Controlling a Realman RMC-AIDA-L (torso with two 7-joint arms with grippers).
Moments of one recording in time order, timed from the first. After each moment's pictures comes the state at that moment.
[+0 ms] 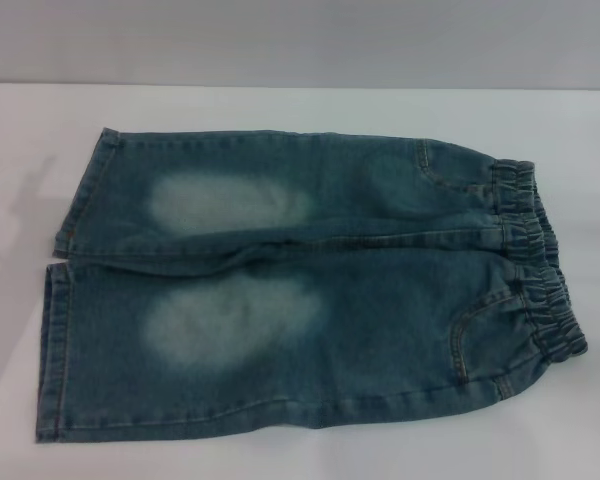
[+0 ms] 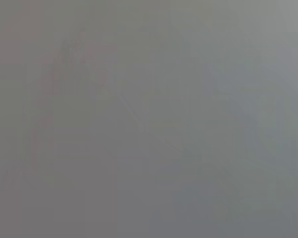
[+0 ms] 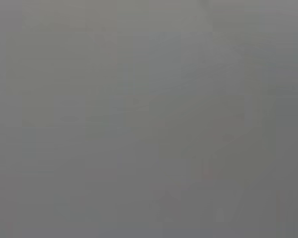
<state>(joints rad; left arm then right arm) -0.43 -2.06 0.73 0.12 0.72 1.64 -0.63 0.42 2.07 -0.39 -0.06 -0.61 -1.47 0.54</state>
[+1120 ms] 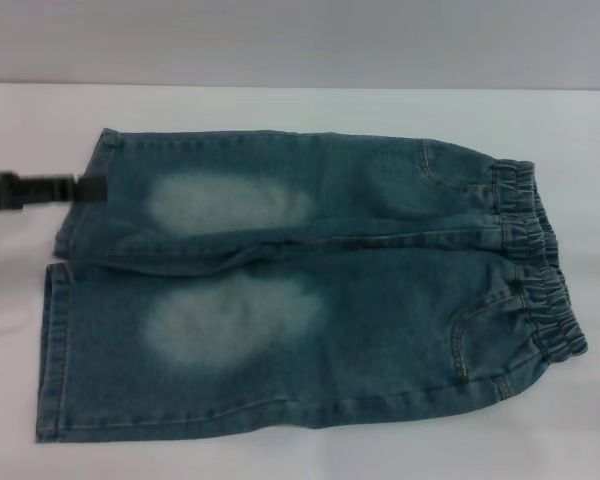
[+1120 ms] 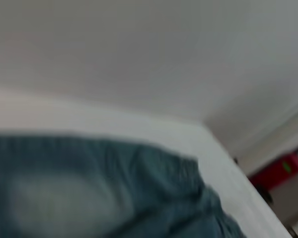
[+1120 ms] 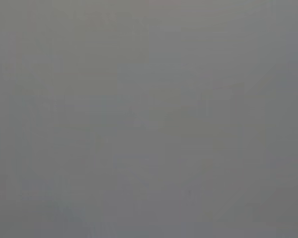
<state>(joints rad) -0.44 -1.78 0.93 0.73 1.74 1.62 -2.15 0.28 2.07 -0.41 -0.13 -0.88 -1.50 0.62</state>
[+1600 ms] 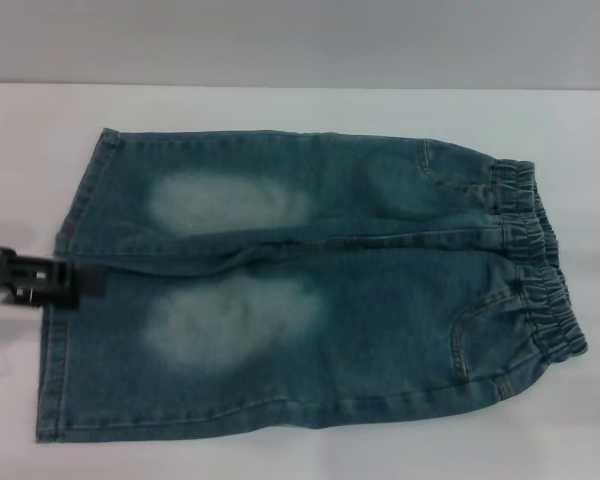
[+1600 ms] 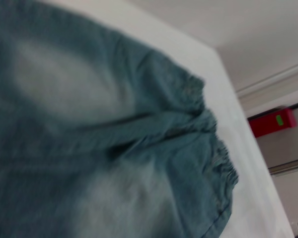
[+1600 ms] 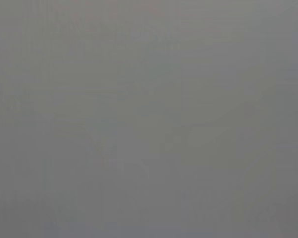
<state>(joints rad) -0.48 -1.79 0.84 0.73 2.03 1.82 -2.39 0.29 2.07 -0.41 -0.15 -0.88 -1.48 0.59</state>
